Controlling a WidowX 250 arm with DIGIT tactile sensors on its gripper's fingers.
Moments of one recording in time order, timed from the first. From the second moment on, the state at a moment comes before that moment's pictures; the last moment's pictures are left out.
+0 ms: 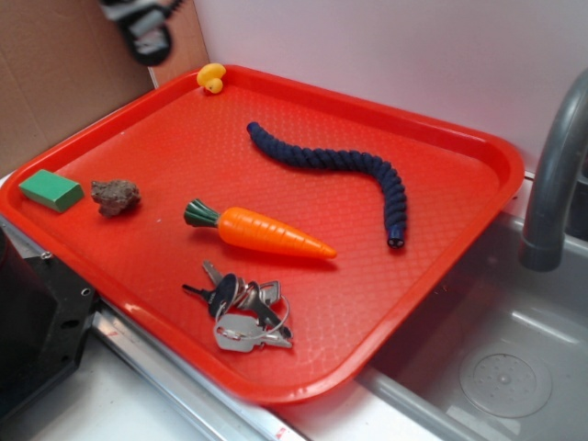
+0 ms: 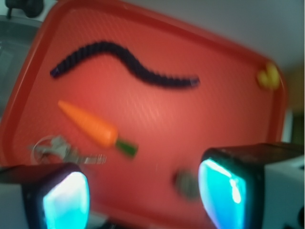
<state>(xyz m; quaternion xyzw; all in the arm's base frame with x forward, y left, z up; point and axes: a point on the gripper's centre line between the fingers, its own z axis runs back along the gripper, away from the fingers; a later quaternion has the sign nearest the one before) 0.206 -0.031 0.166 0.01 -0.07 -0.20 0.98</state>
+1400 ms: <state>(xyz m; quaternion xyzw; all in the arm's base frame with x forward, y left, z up) 0.300 -0.056 0.019 0.00 -0.04 -0.39 0.92</state>
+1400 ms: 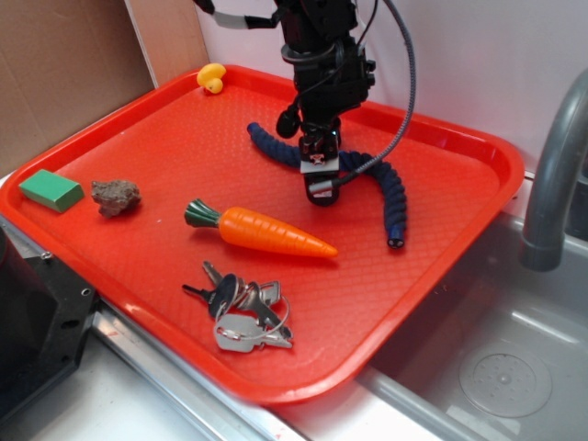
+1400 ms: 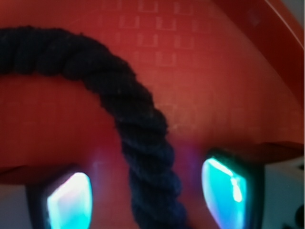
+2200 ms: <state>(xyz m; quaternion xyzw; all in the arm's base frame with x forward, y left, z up) 0.278 -0.038 0.050 0.02 -0.05 -0.32 0.94</state>
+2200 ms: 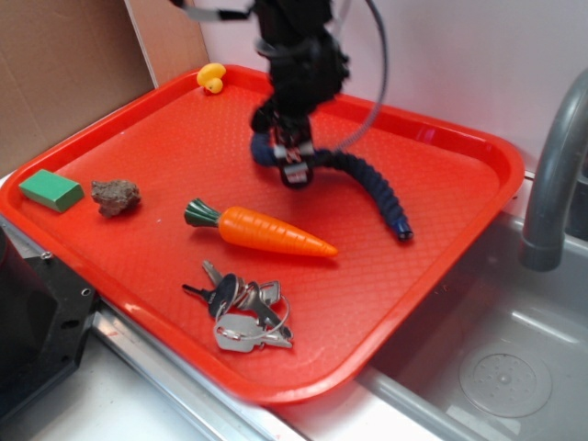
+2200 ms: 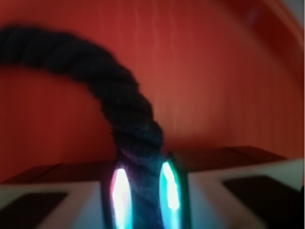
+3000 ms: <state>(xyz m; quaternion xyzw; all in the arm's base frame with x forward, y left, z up) 0.176 0.028 0.225 0.04 -0.06 0.15 0.99</state>
